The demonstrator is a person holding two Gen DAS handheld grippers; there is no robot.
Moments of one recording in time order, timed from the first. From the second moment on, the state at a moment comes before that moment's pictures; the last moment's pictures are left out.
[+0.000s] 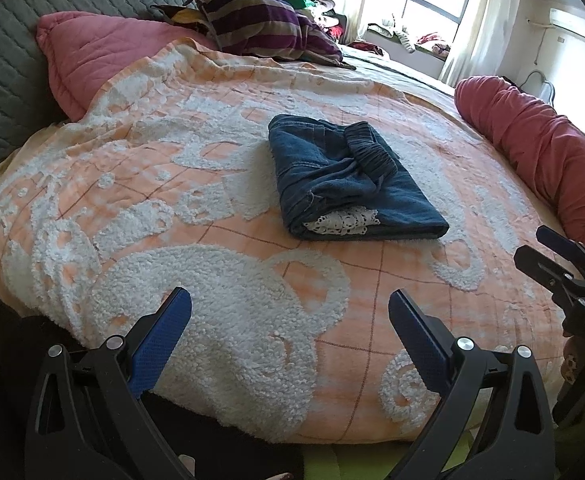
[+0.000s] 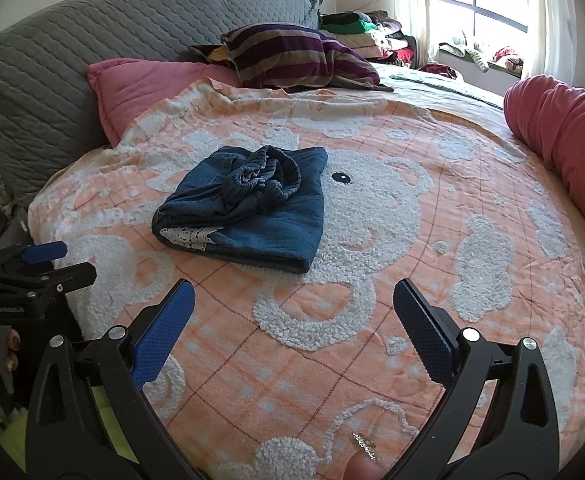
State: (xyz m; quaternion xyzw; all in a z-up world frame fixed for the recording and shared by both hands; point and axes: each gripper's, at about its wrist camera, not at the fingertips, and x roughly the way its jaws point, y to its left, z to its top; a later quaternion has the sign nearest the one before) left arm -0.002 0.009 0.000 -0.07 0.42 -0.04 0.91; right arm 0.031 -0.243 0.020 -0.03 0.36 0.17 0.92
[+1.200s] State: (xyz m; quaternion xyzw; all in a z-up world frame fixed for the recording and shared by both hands) left arm -0.006 0.003 0.009 -0.05 0.41 -0.04 0.91; right arm 0.032 -0.245 0.022 -0.03 0.36 0.16 0.92
